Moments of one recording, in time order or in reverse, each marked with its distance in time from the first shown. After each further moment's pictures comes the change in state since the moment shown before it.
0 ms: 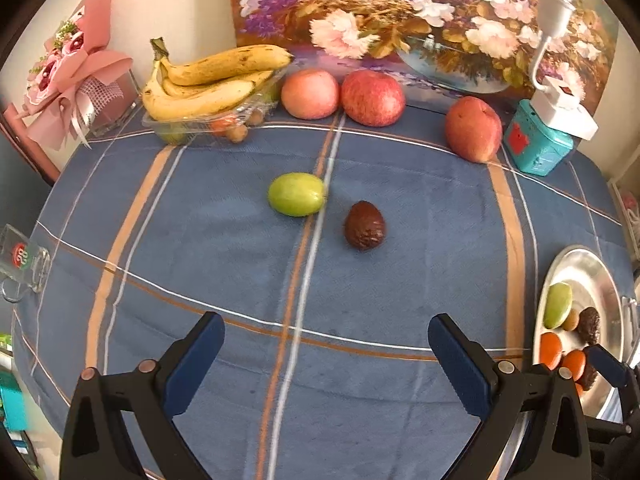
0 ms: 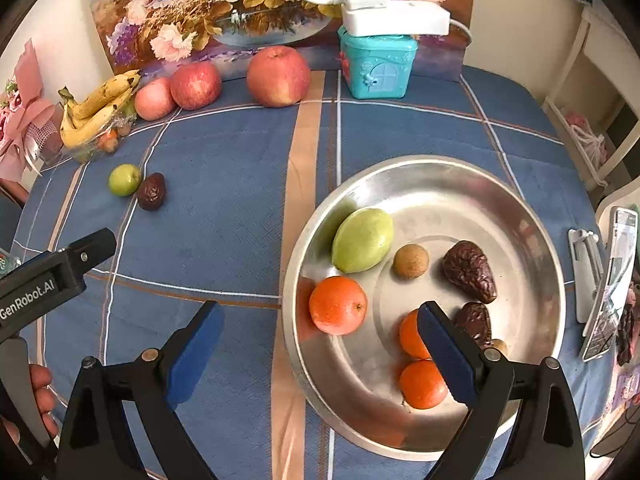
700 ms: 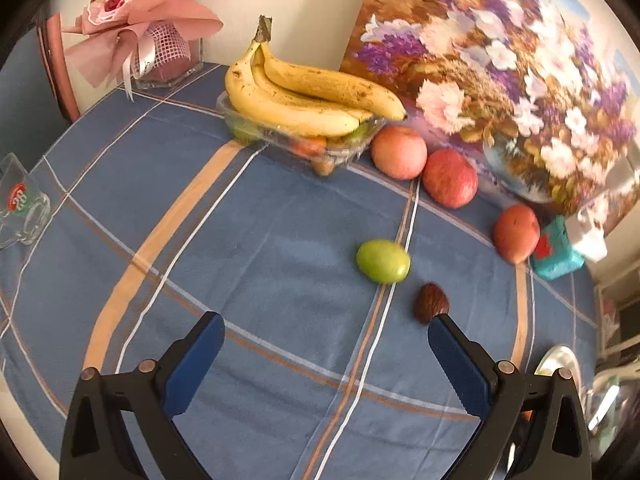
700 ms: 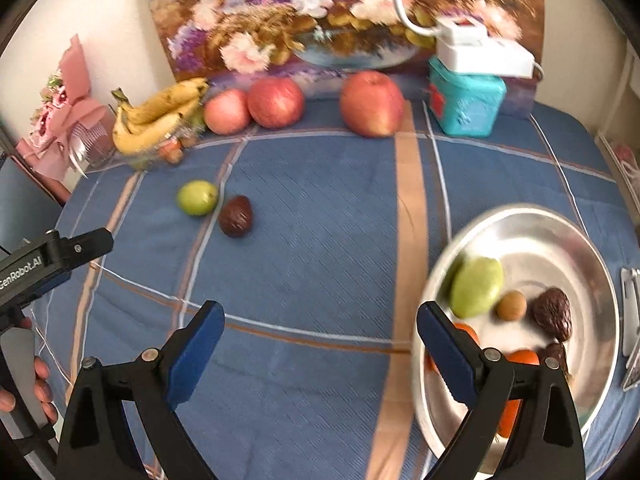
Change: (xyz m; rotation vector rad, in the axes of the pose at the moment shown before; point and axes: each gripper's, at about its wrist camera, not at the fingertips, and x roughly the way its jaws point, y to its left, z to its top) left arm -0.003 0.101 0.030 -0.295 -0.065 -0.120; right arm -0.001 0.068 0.021 -0.063 -0.109 0.152
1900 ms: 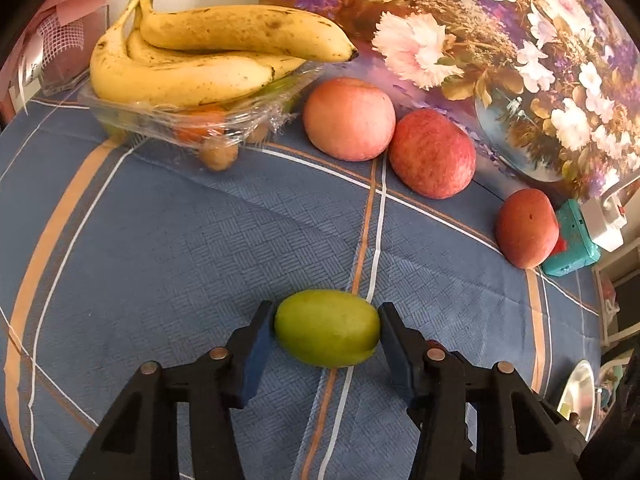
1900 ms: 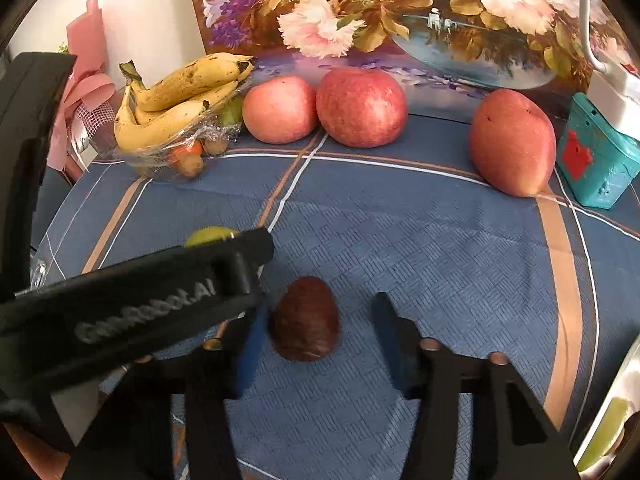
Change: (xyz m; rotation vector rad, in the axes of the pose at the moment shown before) left arm 0.120 -0.044 0.024 0.105 0.054 -0.124; right arm 0.116 0.064 0.056 -0.120 -0.033 0.067
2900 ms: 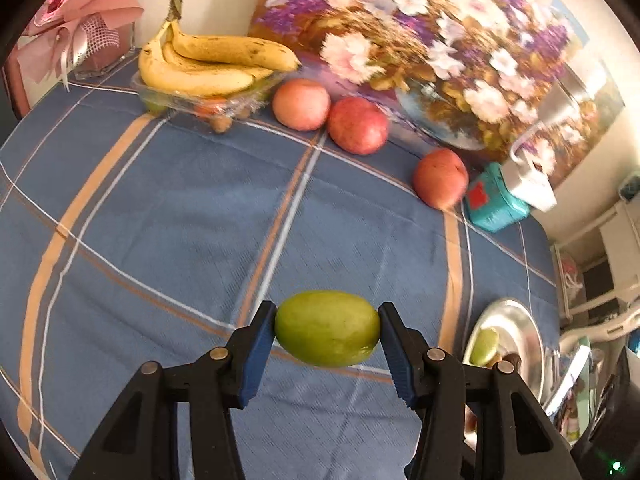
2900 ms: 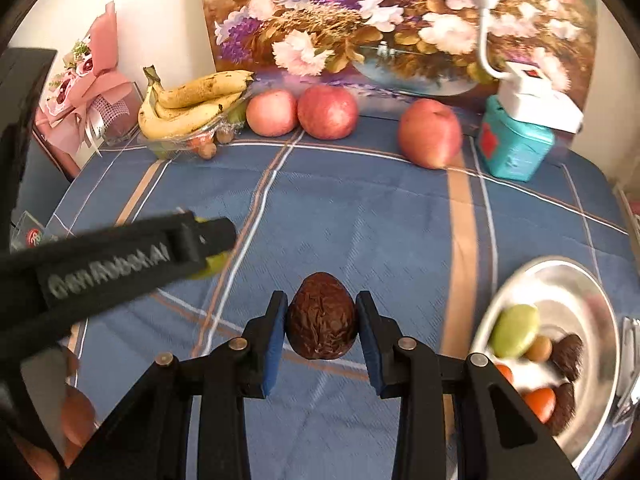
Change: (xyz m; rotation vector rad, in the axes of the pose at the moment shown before) left arm -0.108 -0.051 -0.077 -0.024 0.031 -0.038; right arm -0.114 -0.019 -0.046 -0.001 0.038 -0.095
